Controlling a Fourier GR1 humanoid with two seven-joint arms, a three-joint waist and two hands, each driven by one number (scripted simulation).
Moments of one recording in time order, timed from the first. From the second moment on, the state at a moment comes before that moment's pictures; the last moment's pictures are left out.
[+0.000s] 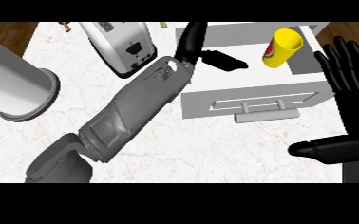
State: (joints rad) left arm -1.25 0.00 -0.67 -0.48 0.62 0.52 -0.33; right arm -0.16 -0.19 -0.20 -1.87 -0.18 0.29 -0.02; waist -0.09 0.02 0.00
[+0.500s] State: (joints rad) left arm -1.27 0.01 -0.61 -0.56 0.68 0.53 -0.38; right arm -0.08 -0.27 -0.17 -1.98 -0.20 0.41 0.02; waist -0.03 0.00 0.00
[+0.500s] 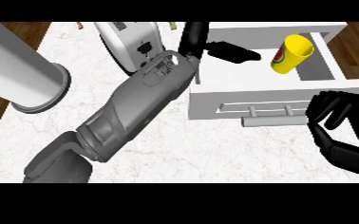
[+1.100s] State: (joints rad) left arm -1.15 0.20 -0.51 -0.78 0.69 0.47 -0.28; right arm -0.02 -0.31 -0.07 -2.04 0.09 0.40 0.04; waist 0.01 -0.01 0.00
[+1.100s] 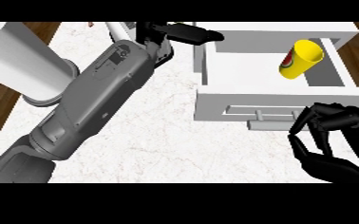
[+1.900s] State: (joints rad) left arm -0.79 0.43 -0.42 -1.18 0.70 0.39 -0.22; right arm -0.18 -0.30 0.18 -1.64 0.68 0.19 -0.12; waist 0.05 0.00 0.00
